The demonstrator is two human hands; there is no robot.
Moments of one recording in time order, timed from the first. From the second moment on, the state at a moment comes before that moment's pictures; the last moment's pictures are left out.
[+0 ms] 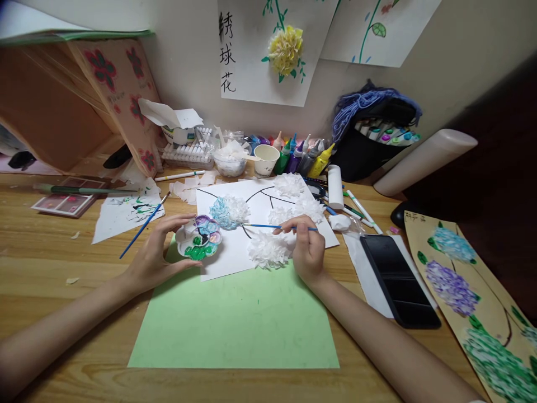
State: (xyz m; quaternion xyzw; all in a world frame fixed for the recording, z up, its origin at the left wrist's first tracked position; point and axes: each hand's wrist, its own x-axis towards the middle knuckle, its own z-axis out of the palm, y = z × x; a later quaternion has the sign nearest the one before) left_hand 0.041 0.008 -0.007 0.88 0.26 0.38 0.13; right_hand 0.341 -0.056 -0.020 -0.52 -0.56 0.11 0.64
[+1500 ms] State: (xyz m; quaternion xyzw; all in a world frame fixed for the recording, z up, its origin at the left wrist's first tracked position) left_hand 0.041 0.005 -0.010 0.88 0.25 0.37 0.17; right_hand 0.335 -0.073 -0.015 -0.37 -0.79 0.06 0.48
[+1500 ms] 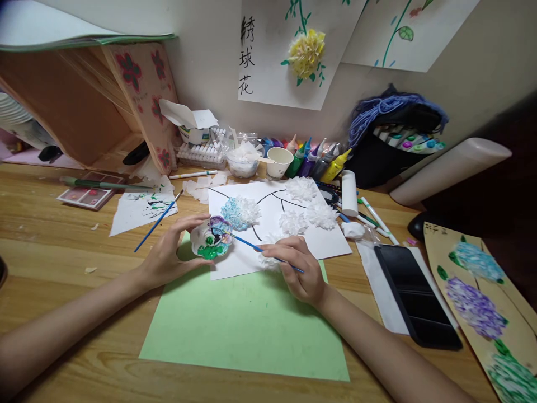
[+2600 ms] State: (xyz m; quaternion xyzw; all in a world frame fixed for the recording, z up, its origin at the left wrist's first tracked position) left_hand 0.041 0.004 -0.008 0.88 0.25 0.37 0.16; right_hand 0.337 -0.075 -0.023 -0.40 -0.75 0.05 0.53
